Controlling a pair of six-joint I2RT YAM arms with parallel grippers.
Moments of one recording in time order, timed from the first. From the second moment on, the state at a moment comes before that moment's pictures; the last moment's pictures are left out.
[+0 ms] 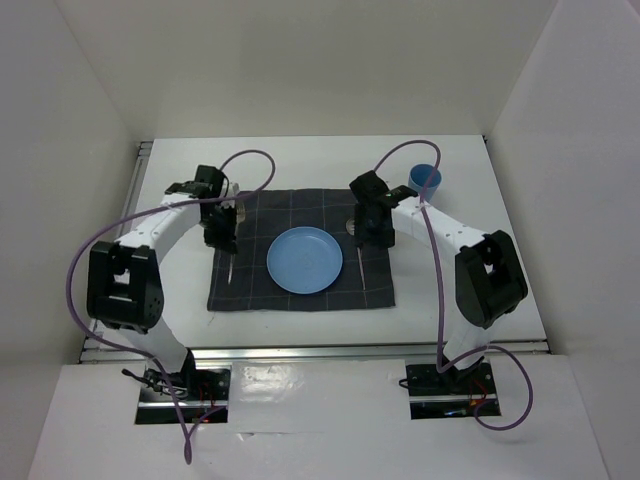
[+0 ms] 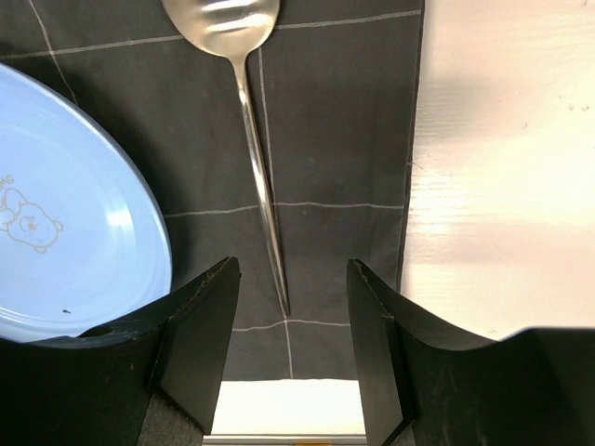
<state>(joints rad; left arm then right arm) -0.12 1.65 1.25 -0.83 0.16 -0.17 0.51 1.72 1.29 -0.77 0.20 0.53</state>
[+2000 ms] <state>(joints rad) -0.21 1.69 1.50 -0.85 -0.04 -0.13 -0.12 1.96 1.87 -0.90 0.01 0.40</state>
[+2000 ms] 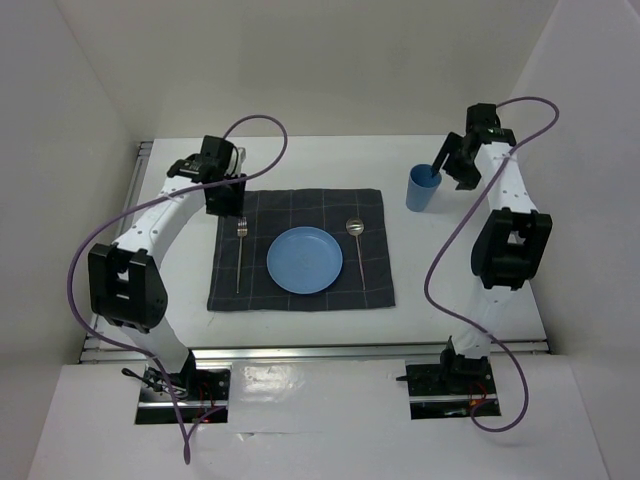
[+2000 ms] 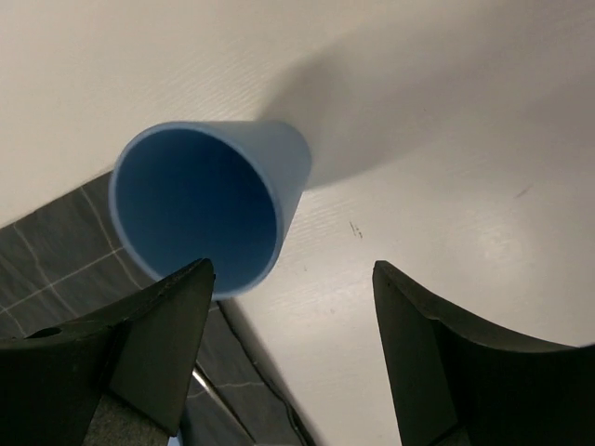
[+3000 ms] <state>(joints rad) -0.21 1.67 1.38 -0.79 -0.10 -0.10 0.36 2.12 2.18 -0.91 0.18 0.27</state>
